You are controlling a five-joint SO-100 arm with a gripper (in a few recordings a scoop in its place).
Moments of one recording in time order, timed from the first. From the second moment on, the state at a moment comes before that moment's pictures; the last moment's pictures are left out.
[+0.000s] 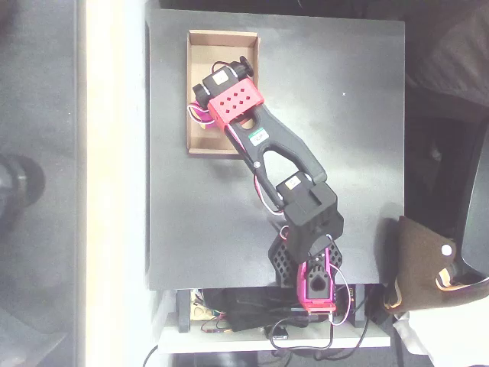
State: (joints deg) arm -36.7 64.4 75.8 79.3 87.9
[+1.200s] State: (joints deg) arm -36.1 95.6 75.8 79.3 87.9
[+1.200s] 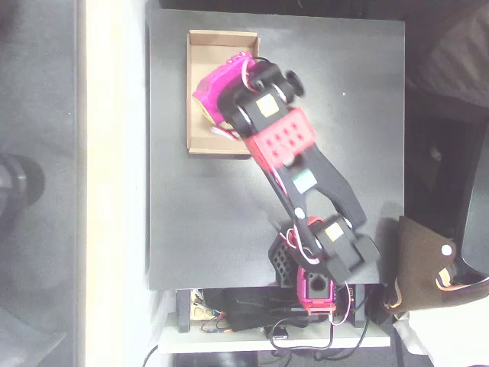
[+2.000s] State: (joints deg) arm -21.6 120.3 75.7 79.3 88.1
